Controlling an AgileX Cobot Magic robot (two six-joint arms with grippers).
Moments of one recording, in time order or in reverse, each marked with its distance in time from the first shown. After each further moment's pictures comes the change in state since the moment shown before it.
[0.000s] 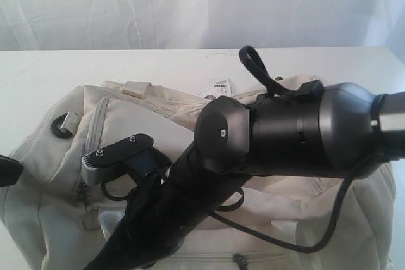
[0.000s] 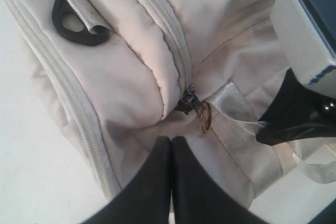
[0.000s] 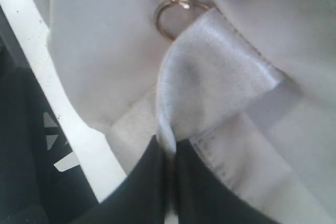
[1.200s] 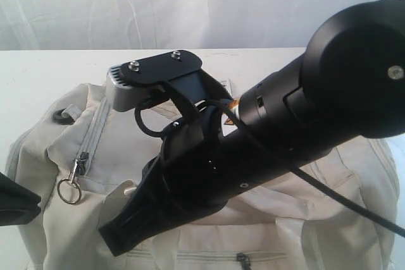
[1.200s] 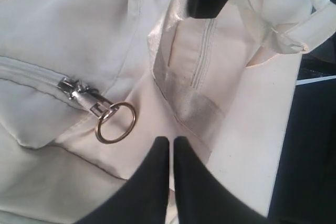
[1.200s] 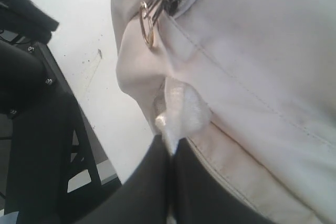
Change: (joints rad) left arm 0.000 0.000 -0.035 -0.264 0.186 0.747; right arm 0.000 -0.372 0.000 -0.298 0.089 0.331
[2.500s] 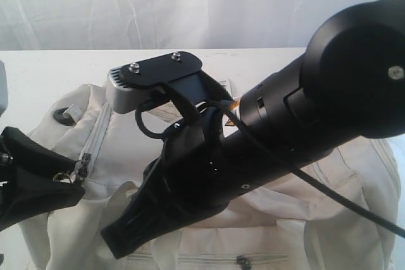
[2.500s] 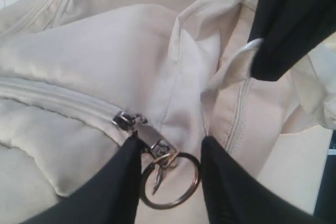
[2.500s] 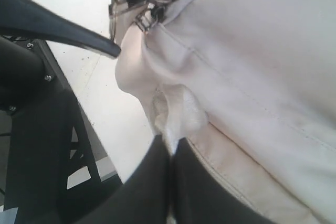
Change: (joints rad) left arm 0.000 0.051 0.119 -0.226 -0.277 0.082; right arm 0.000 0.000 0.000 -0.006 0.008 0.000
